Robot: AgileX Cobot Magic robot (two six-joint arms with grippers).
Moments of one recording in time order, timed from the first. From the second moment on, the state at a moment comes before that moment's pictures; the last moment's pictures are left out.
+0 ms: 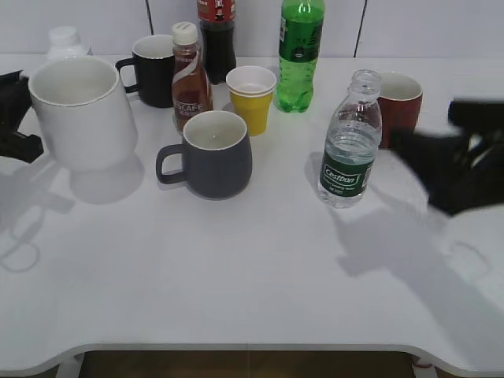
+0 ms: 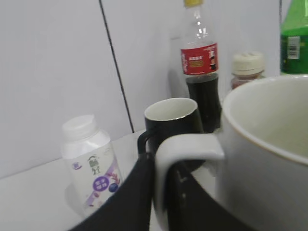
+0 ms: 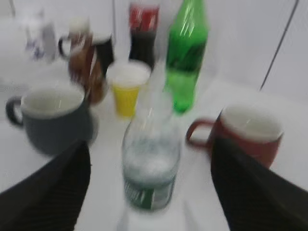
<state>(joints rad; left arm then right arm) -0.03 1.56 -0.40 0.40 -1.11 -0.01 0.47 1.05 -0.37 -0.07 -0.36 0.02</state>
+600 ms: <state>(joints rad) -0.03 1.45 -0.40 0.54 -1.00 -0.06 0.47 1.71 -0.50 0.00 -0.77 0.09</state>
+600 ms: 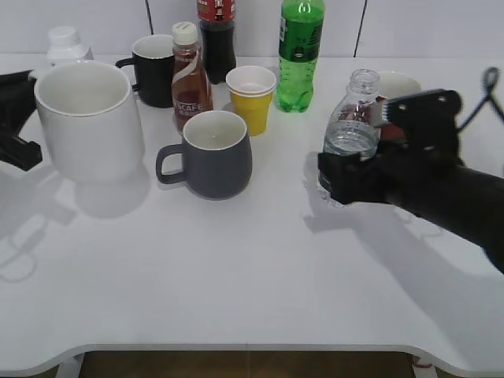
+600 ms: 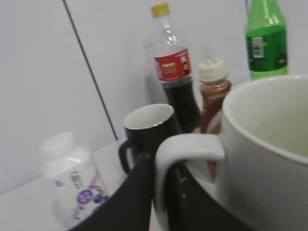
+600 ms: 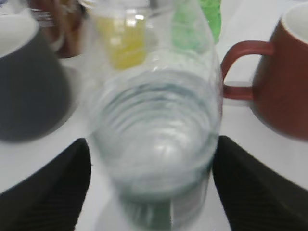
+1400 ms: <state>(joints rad) -0.46 1.42 -0.50 0.49 -0.63 -0.14 0.58 1.61 -0.98 -0.76 -0.14 -0.03</state>
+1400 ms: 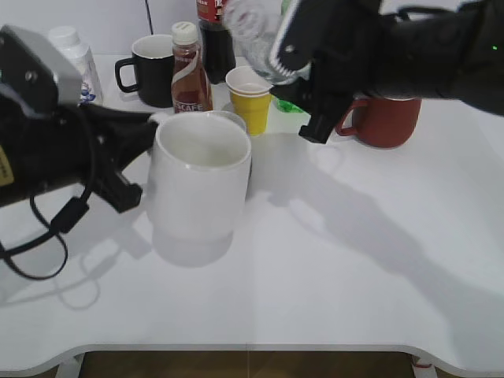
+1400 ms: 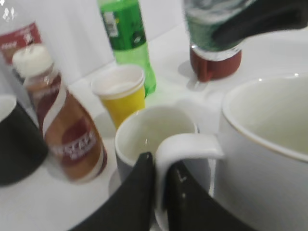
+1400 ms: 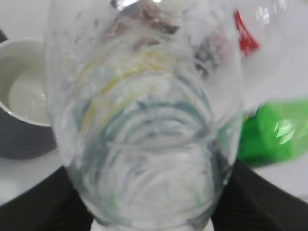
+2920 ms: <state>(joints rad) -0.49 1.42 -0.52 0.45 -0.60 -0.14 0.61 1.63 -1.05 -0.92 -0.17 -0.78</state>
